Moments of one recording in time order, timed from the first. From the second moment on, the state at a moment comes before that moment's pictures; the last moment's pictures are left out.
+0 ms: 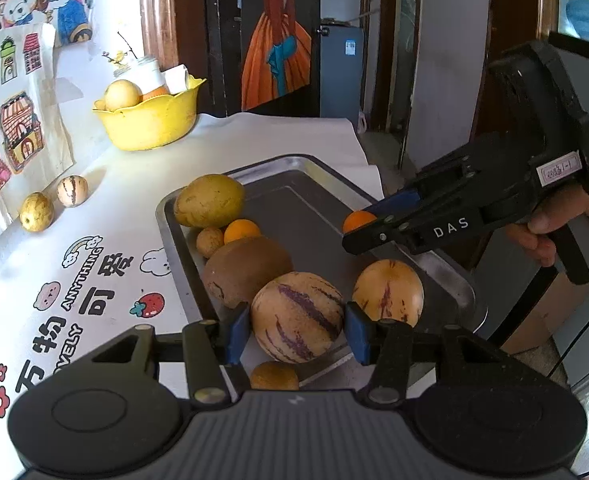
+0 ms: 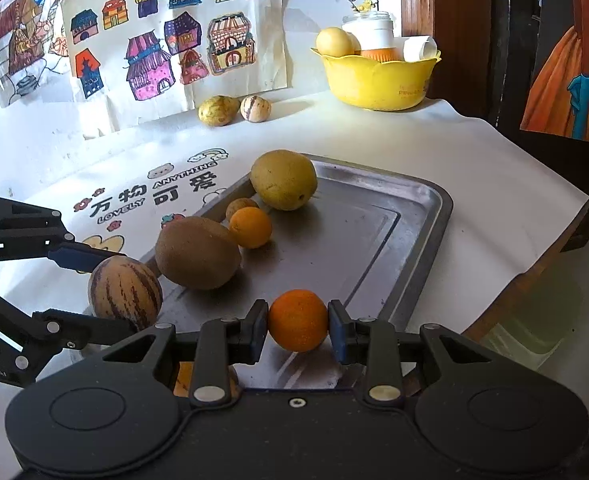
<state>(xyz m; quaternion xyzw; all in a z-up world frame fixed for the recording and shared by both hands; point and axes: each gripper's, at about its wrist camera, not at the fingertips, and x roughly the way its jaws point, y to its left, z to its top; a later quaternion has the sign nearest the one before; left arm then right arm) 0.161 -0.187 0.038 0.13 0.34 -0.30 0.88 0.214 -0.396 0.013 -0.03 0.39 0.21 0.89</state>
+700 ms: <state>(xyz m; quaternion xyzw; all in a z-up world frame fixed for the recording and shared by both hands) 0.177 -0.198 0.028 0.14 0.38 -0.29 0.87 0.208 -0.398 0.005 -0.04 0.38 0.21 0.90</state>
